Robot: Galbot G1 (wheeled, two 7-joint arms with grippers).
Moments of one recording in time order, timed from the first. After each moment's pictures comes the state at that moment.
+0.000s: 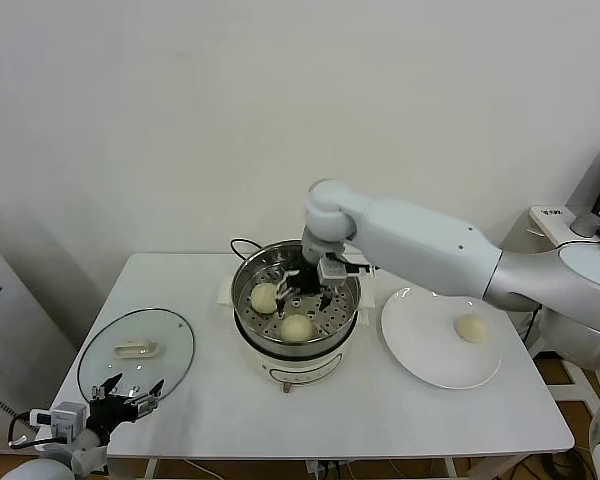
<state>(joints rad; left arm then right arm) 1.60 -0.88 -0.59 -2.01 -0.64 0.40 -0.14 0.40 1.16 -0.96 1.23 -0.27 0.82 -1.24</state>
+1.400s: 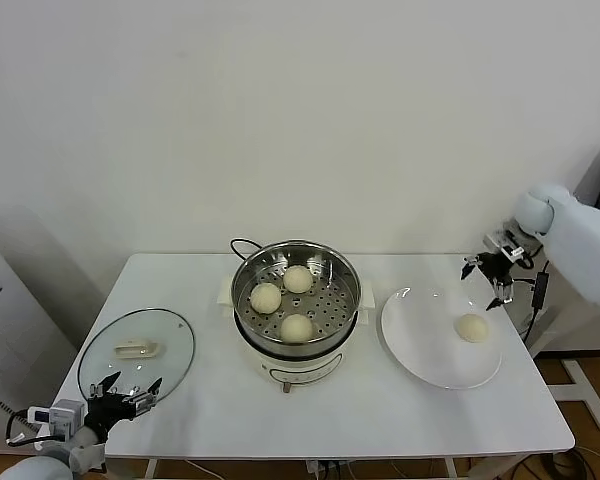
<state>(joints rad) 1.60 -0.87 -0.59 -2.01 -0.65 0.41 -0.14 0.25 0.81 -0.90 0.66 -0.11 0.38 -1.27</state>
